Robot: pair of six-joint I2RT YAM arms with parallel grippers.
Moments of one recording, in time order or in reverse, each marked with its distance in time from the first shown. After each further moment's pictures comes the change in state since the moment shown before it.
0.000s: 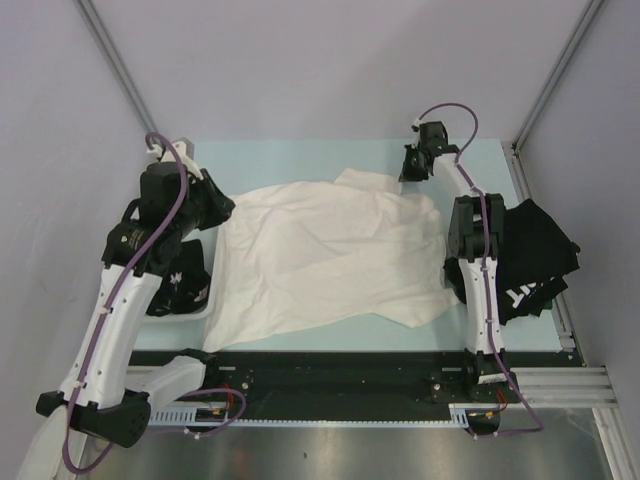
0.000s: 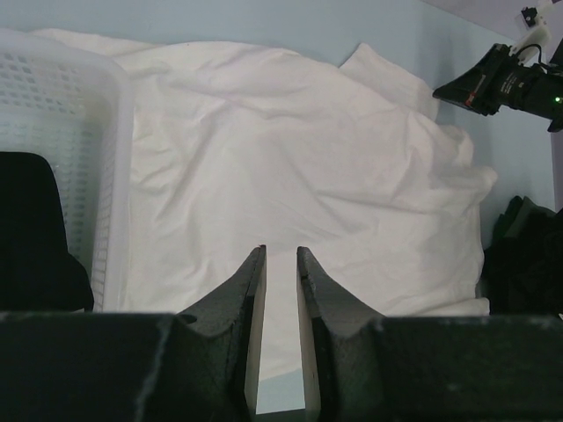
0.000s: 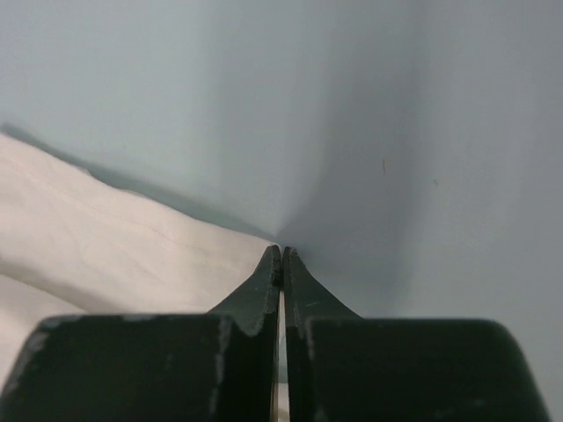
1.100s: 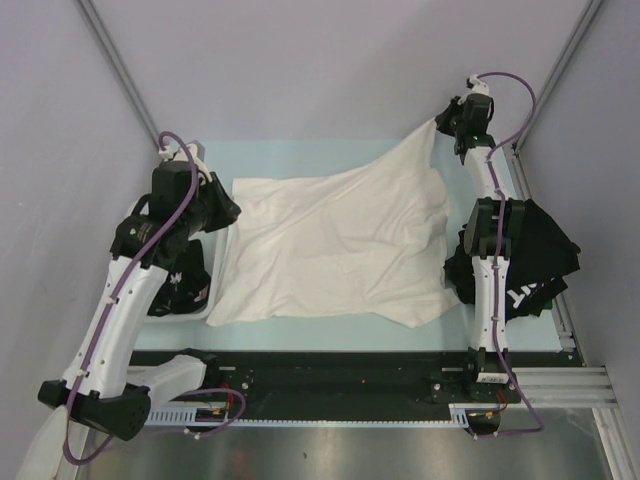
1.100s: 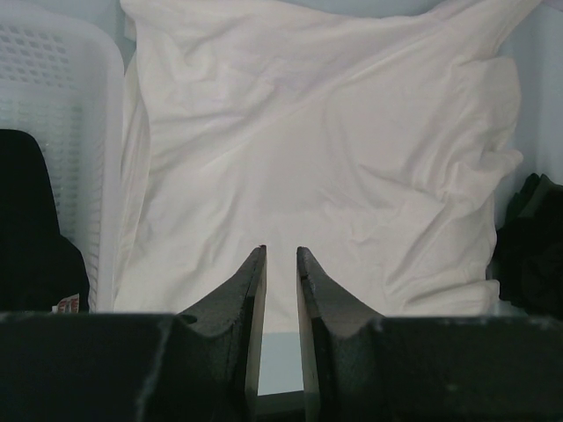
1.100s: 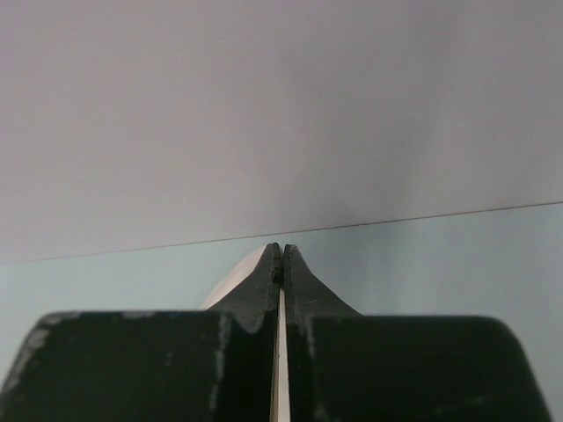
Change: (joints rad) left arm -0.026 0.038 0.000 -0.034 0.000 -0.007; right arm -0.161 0.117 0.297 0.436 0.002 0.113
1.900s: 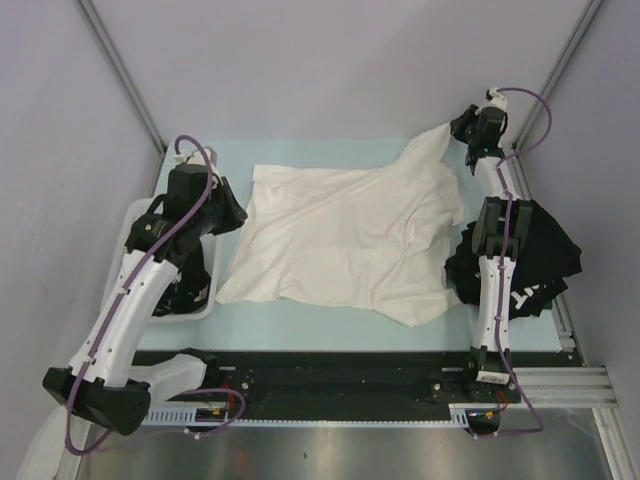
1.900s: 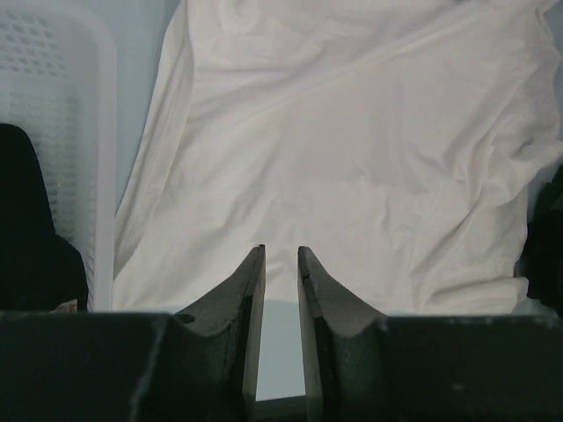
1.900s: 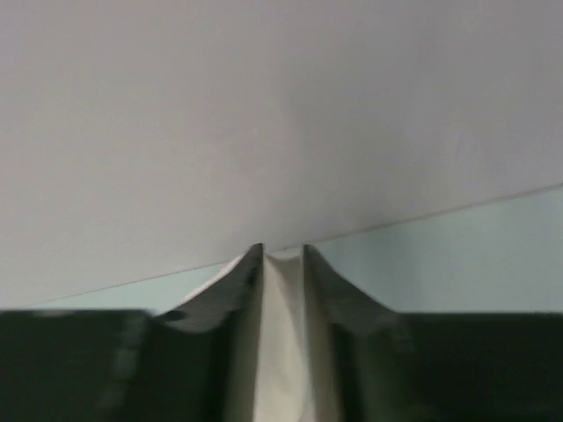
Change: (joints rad) left arm -0.026 0.027 -0.068 0.037 -0.014 0.008; right arm -0.079 0.043 -0.081 0.207 0.015 0.056
